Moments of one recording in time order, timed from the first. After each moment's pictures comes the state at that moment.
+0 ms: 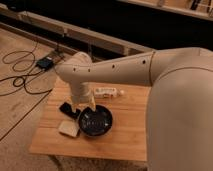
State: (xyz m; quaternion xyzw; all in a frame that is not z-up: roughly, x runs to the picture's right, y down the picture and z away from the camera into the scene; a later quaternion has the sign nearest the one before) arm -0.105 0.102 0.703 -0.26 0.23 0.64 0.68
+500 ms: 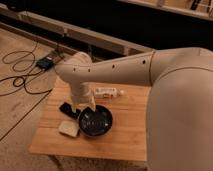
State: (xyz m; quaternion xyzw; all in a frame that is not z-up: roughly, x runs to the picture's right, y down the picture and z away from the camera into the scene) arm -0.105 0.102 0.703 -0.26 0.23 0.64 0.68
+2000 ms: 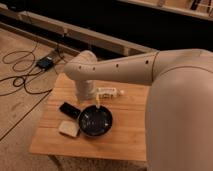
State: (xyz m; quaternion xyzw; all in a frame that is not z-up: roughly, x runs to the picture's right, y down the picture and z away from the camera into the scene) arm -0.077 0.086 0.729 -0.25 0.24 0.65 0.68
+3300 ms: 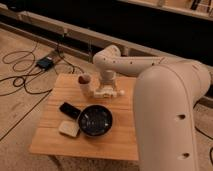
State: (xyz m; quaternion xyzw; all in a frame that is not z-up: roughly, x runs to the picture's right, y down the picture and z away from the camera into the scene) arm 0.017 0.007 0.864 -0.20 0.21 0.67 0.68
